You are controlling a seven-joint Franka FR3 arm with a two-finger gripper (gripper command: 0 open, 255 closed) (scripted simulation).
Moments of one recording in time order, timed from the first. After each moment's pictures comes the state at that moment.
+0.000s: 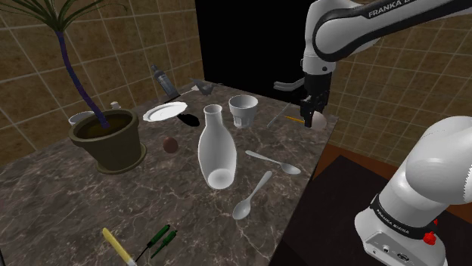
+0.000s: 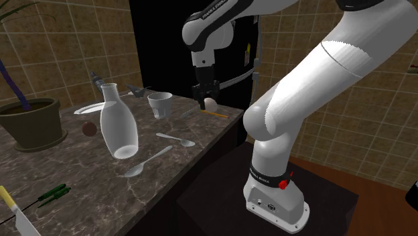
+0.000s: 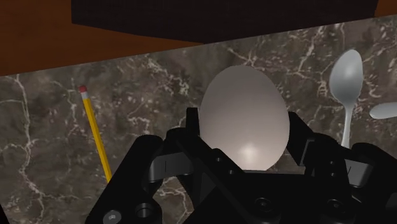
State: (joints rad) arm -0.01 -0.61 -0.05 -2.66 -0.03 1.90 -0.09
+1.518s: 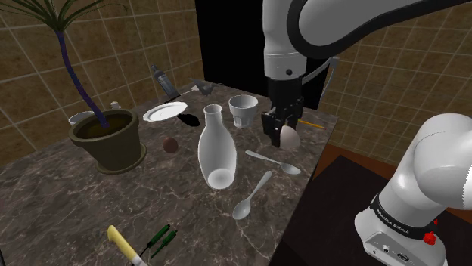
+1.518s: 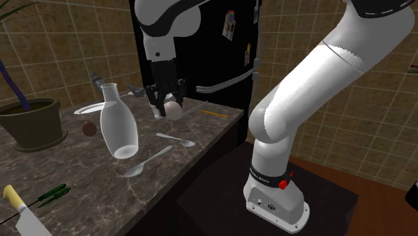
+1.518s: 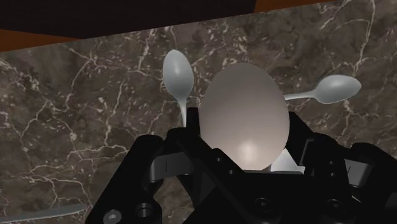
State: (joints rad) arm 0.19 -0.59 0.27 -2.52 0.21 1.80 0.28
